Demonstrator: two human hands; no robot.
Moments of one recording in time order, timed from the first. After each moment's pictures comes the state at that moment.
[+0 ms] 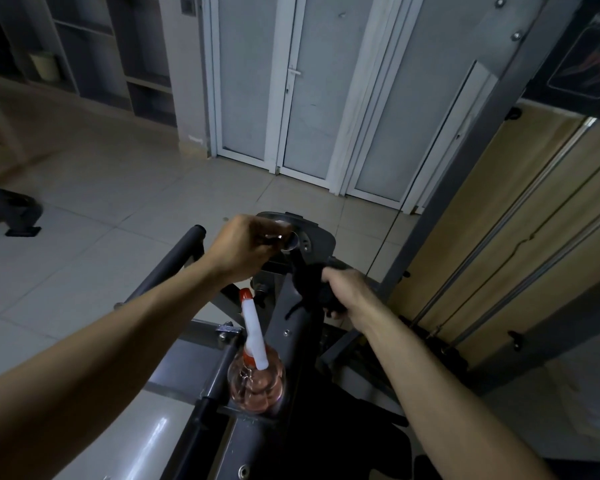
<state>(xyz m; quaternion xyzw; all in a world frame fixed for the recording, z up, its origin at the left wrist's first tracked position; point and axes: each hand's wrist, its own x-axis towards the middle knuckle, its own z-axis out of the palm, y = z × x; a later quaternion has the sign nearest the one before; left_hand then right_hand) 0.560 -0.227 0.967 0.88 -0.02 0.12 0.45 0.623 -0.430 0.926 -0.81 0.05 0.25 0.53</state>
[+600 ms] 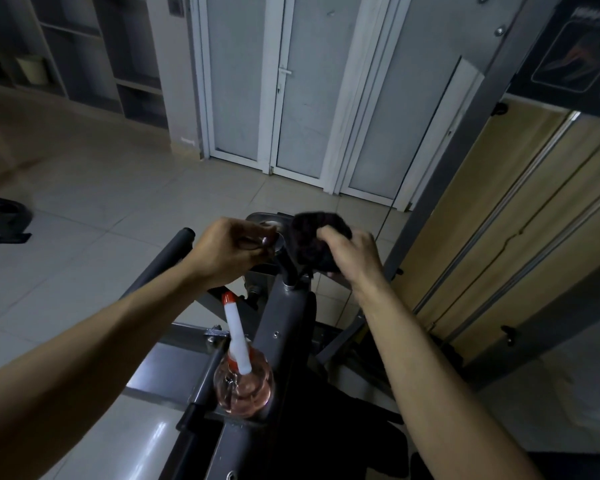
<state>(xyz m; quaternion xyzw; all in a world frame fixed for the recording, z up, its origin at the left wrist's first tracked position) 0.562 -0.226 0.964 0.86 0.00 0.09 0.50 0.642 -0.435 0.969 -0.82 -0.06 0.06 0.57</state>
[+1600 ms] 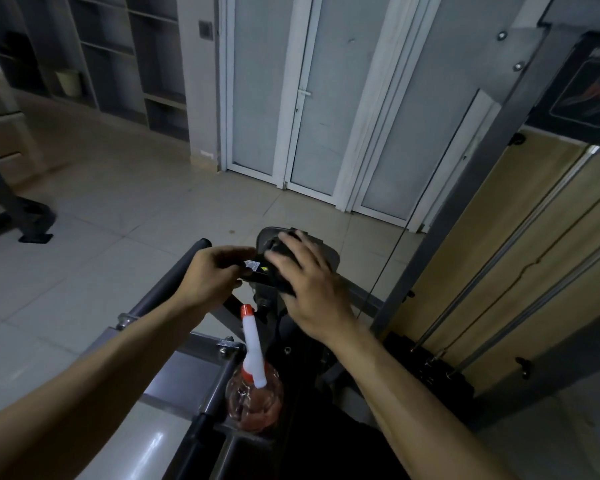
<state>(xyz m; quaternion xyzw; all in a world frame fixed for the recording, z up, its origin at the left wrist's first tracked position) 0.541 -0.198 0.931 0.77 0.16 0.14 0.61 0.618 -0.390 0.927 -0.85 -0.44 -0.17 0.23</state>
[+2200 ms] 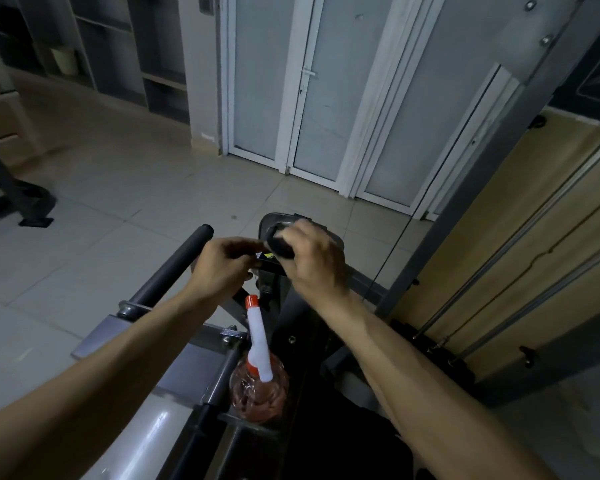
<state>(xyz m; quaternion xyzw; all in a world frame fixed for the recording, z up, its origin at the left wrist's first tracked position) 0.550 -0.207 0.923 0.76 0.18 0.14 0.61 0.639 -0.356 0.925 -0.84 -0.41 -0.23 0.28</state>
